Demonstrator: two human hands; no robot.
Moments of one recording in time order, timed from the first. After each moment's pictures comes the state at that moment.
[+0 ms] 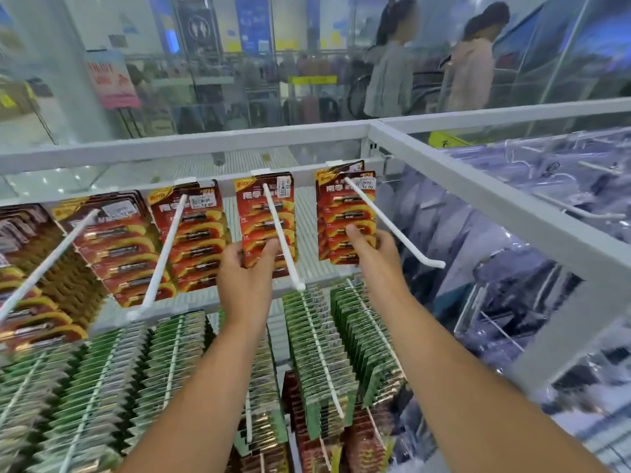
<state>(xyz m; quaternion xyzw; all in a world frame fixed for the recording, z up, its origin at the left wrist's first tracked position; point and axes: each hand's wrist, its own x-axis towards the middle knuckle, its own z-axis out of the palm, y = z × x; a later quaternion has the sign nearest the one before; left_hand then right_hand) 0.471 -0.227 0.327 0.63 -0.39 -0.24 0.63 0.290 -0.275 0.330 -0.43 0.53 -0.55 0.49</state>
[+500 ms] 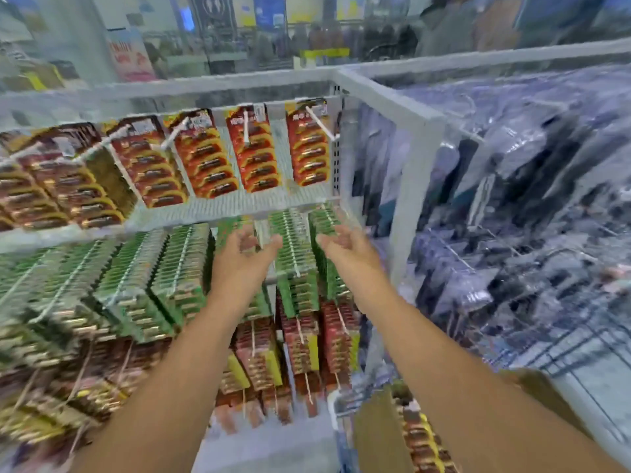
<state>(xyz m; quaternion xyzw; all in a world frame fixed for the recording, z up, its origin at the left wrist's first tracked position) 0.404 -0.040 0.315 0.72 -0.43 -0.27 0.48 0.231 -0.082 0.298 -0.53 0.54 -0.44 0.50</state>
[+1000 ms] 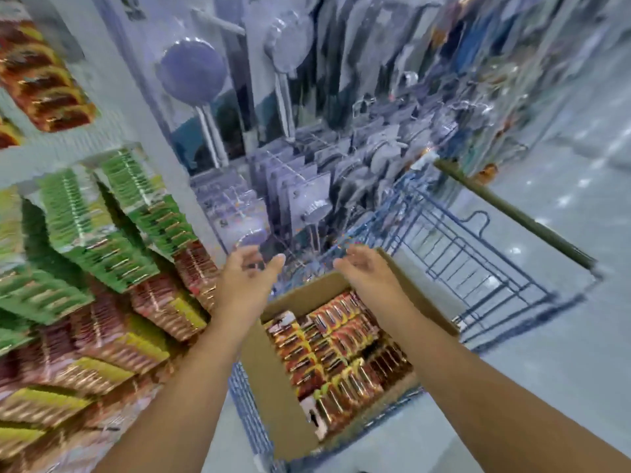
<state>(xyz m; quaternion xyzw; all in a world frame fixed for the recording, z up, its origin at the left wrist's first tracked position) 0.149 0.023 0.198 0.66 -0.52 -0.42 0.34 -0.054 0.079 0.192 -0.34 0.70 -0.42 0.46</state>
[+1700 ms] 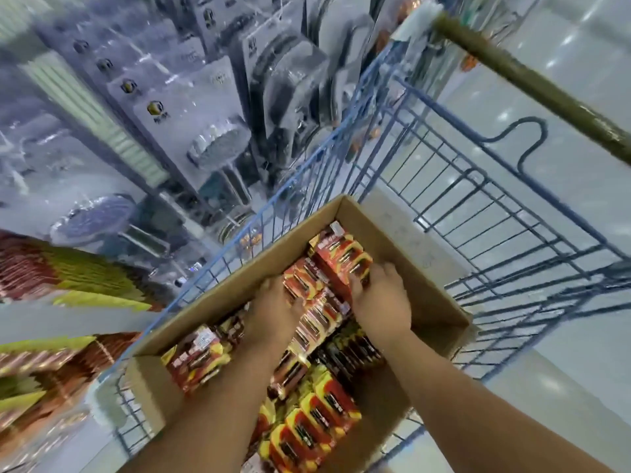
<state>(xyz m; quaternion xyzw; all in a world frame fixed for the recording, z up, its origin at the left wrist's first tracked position) -0.002 -0.023 -0.101 0.61 -0.72 -0.34 -0.03 -0.165 0.046 -0.067 -0.36 0.90 -0.11 0.23</state>
